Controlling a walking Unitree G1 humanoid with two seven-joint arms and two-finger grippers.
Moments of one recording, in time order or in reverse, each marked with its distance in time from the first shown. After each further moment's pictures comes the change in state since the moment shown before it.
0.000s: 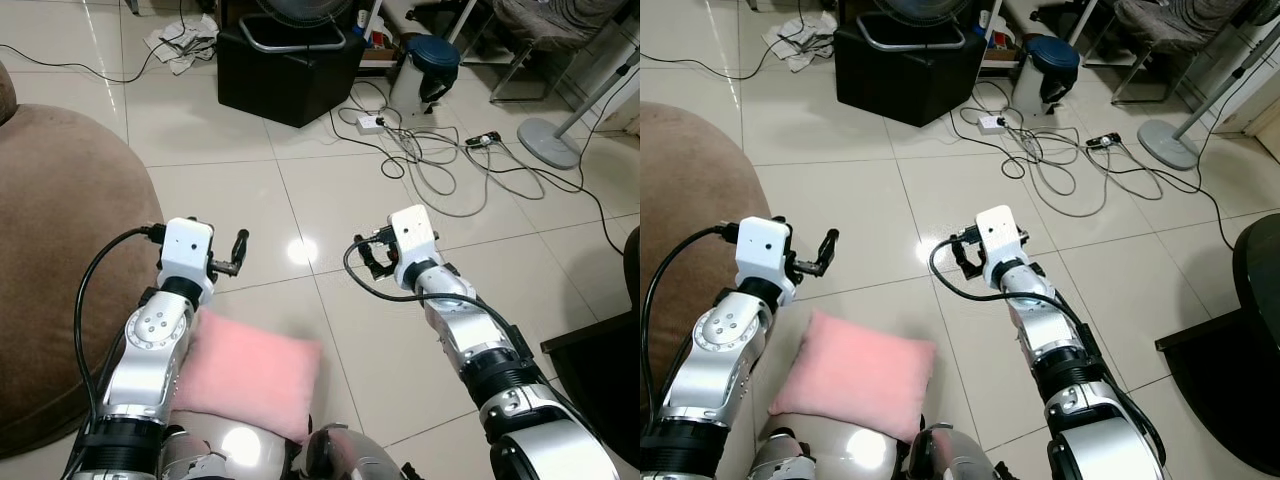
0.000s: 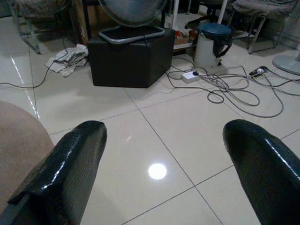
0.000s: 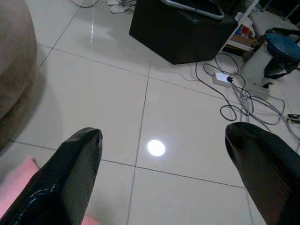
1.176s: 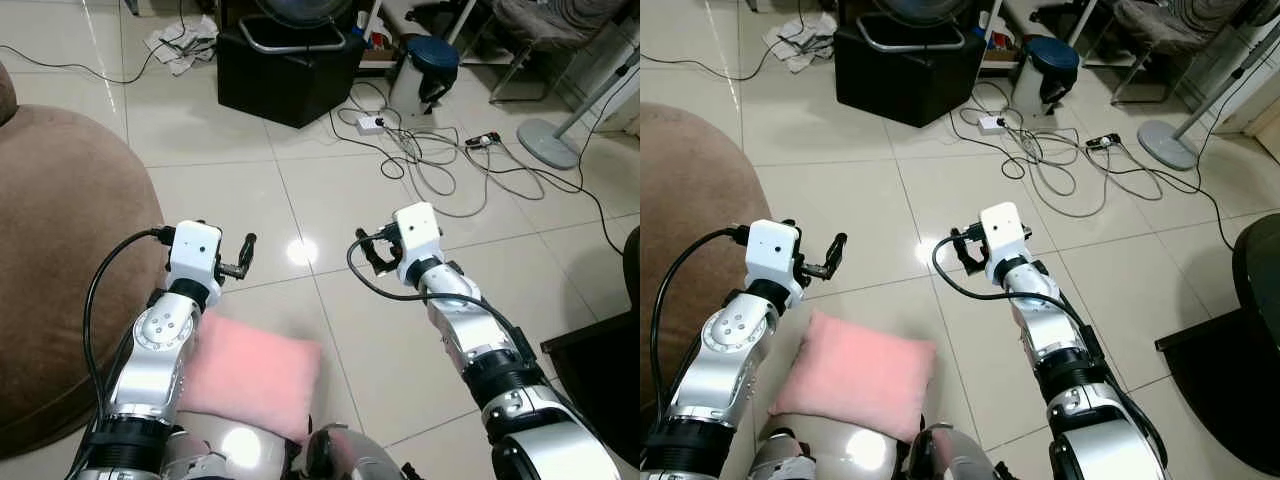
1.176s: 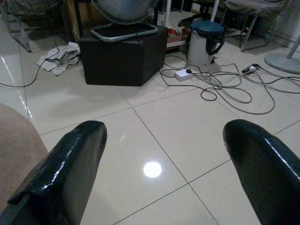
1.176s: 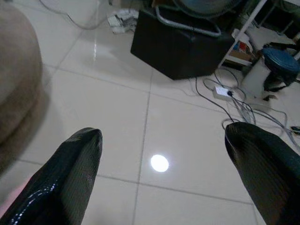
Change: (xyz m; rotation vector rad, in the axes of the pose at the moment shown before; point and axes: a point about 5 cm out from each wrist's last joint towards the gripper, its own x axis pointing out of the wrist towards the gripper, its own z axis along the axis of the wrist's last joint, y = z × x) left arm 0.002 -0.008 -0.003 -0.005 0.007 -0.031; right arm -0.002 -0.002 0.007 0.040 -0.088 0.011
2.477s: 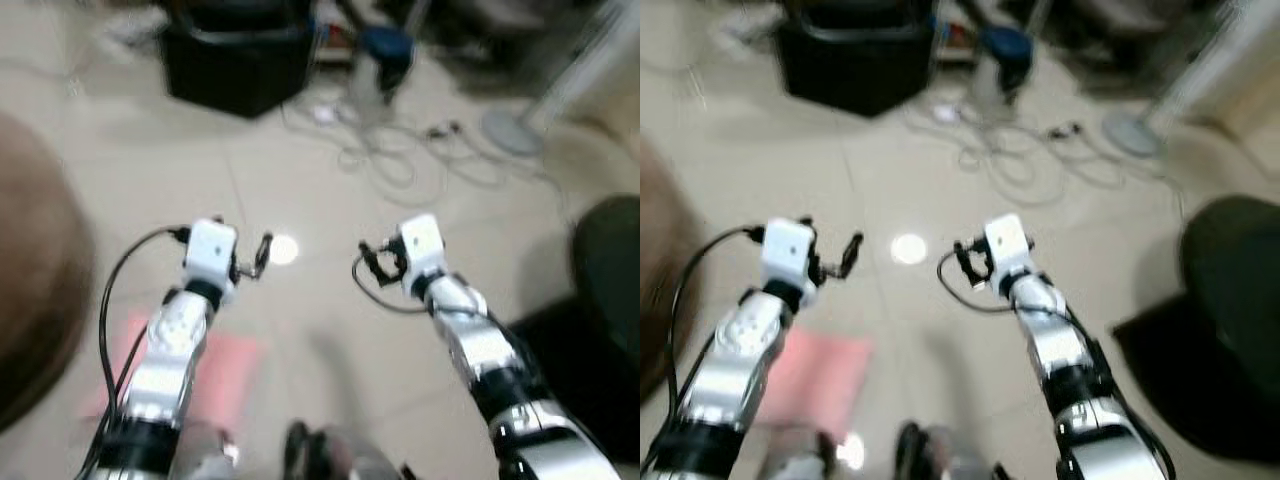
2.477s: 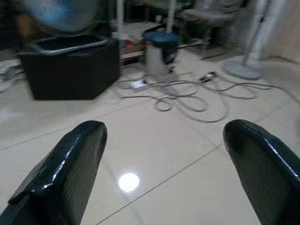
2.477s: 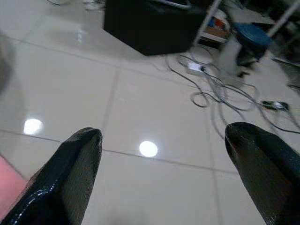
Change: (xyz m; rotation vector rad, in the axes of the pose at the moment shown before) left arm 0.002 -0.013 0.007 0.006 -0.053 -0.053; right arm -0.011 0.001 -0.014 -0.010 0.036 0.022
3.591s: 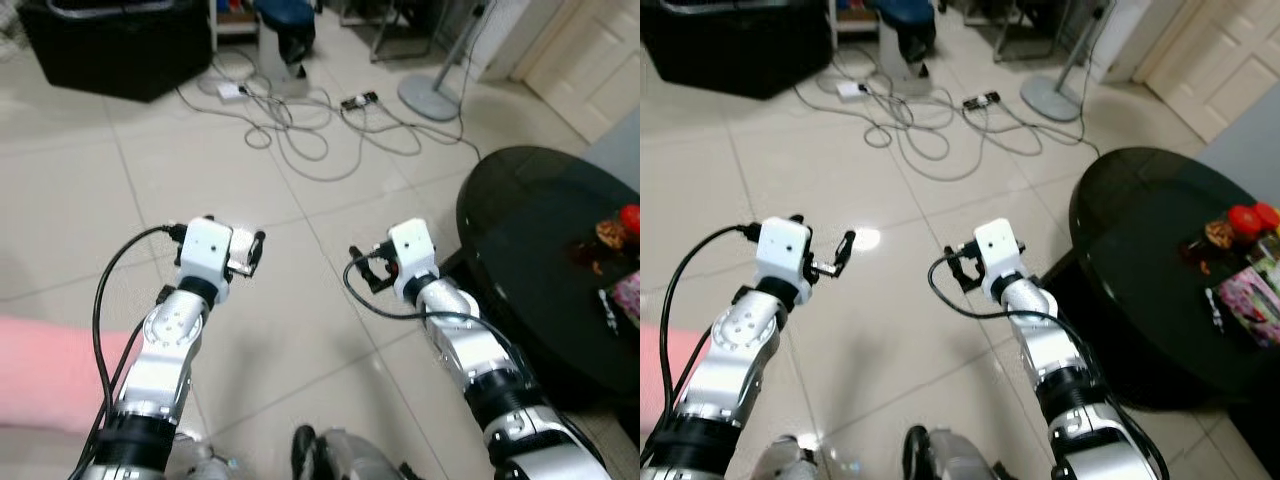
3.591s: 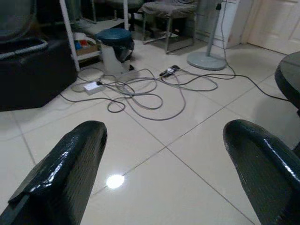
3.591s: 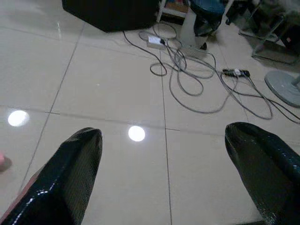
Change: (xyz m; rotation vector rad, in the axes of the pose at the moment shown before) left arm 0.000 0.006 -0.003 0.030 0.022 0.044; right arm 0.000 0.011 -0.001 -0.003 0.007 0.038
